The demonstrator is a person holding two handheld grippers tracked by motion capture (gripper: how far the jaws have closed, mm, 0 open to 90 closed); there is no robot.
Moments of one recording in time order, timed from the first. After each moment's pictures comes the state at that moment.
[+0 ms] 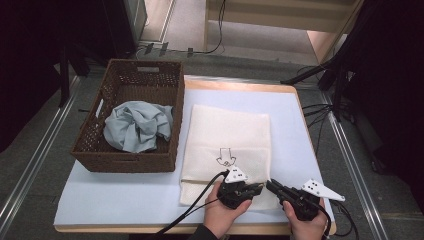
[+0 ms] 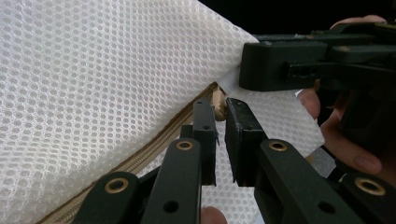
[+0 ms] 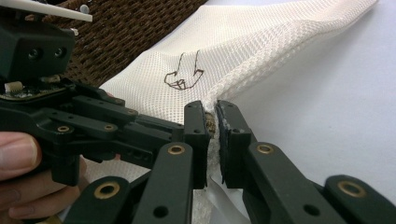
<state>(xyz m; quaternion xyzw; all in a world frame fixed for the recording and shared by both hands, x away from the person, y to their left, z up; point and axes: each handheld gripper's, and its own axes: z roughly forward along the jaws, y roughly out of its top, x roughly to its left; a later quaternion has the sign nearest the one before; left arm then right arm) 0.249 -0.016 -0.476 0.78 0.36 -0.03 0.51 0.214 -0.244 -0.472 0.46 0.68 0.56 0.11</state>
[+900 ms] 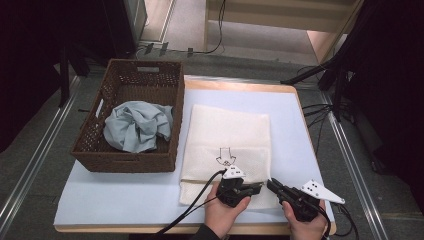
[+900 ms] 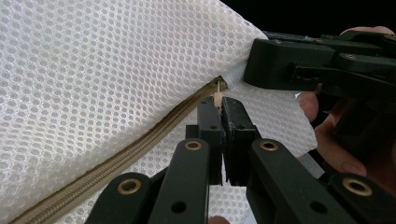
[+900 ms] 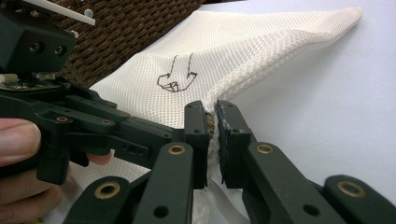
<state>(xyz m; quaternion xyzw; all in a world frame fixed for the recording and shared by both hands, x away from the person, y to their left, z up) 0.251 -0.013 -0.475 0.77 0.39 -0.06 0.50 0.211 -0.241 -0.469 0.46 0.68 0.55 0.14</state>
